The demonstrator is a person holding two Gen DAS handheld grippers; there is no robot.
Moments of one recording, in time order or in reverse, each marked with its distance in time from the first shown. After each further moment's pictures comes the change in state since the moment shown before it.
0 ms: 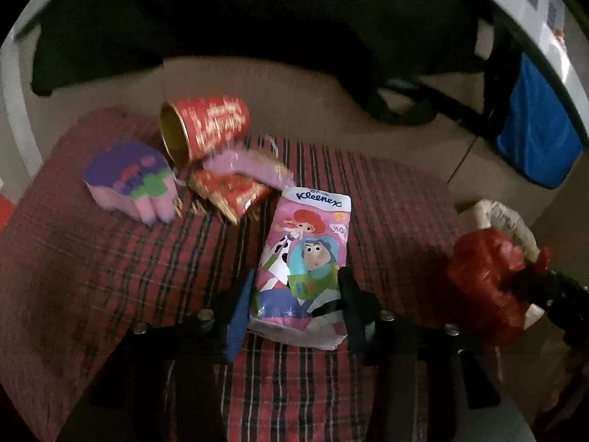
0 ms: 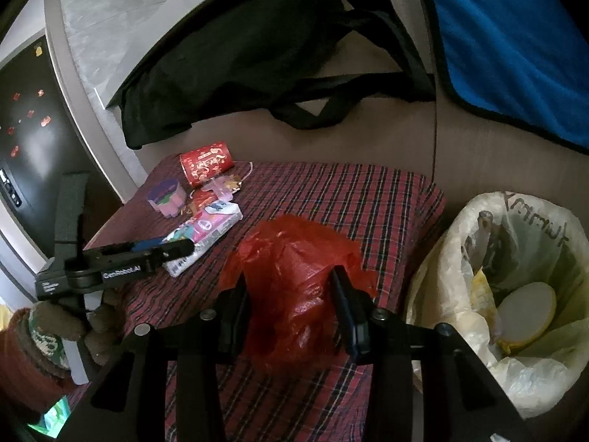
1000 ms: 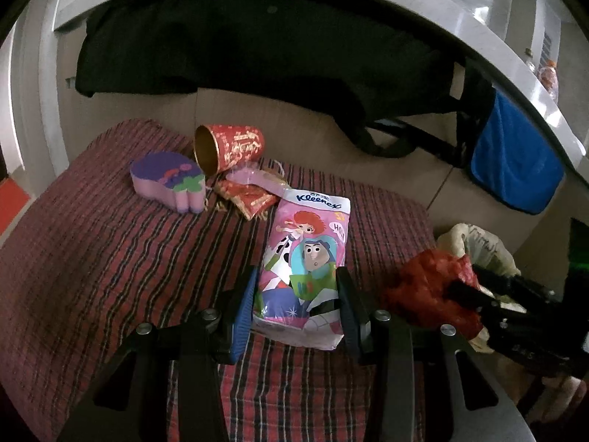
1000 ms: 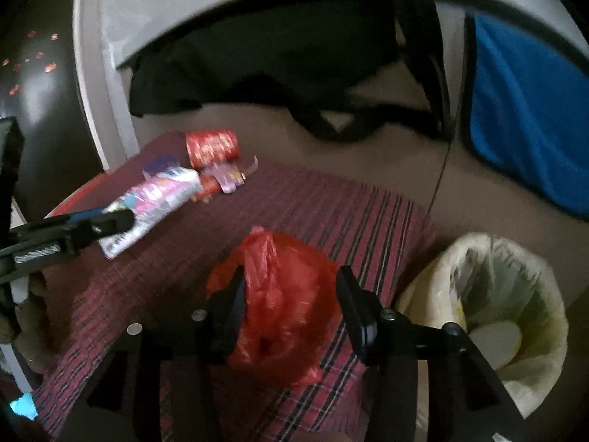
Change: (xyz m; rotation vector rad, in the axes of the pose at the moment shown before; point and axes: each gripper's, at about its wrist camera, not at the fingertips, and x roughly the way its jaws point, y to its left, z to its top) left arm -0.057 0.000 -0.031 -0.086 -0.100 -0.001; right arm 0.006 0.029 -0.011 -0.158 0.014 -0.113
